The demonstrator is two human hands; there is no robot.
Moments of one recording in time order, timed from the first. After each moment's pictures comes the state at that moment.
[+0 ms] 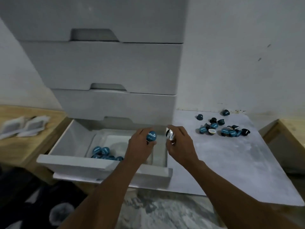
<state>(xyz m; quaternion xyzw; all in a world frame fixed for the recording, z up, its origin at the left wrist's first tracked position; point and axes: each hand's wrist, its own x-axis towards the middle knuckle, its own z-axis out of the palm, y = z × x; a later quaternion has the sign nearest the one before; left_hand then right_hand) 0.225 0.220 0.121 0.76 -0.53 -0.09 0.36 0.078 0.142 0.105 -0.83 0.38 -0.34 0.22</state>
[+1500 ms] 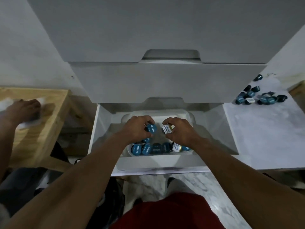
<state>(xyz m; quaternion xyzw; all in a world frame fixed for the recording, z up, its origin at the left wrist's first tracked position) 0.468 0.230 0.069 0.71 -0.61 -0.33 0.14 0.281 0.172 0.052 -0.80 0.48 -0.07 0.33</state>
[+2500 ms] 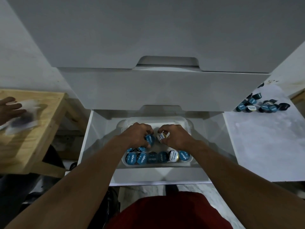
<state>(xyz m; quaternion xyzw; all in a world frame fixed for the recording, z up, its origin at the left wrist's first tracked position) 0.467 0.203 0.040 0.69 -0.63 -0.34 0.07 0.288 0.149 0.042 -0.83 0.45 -0.02 0.33</state>
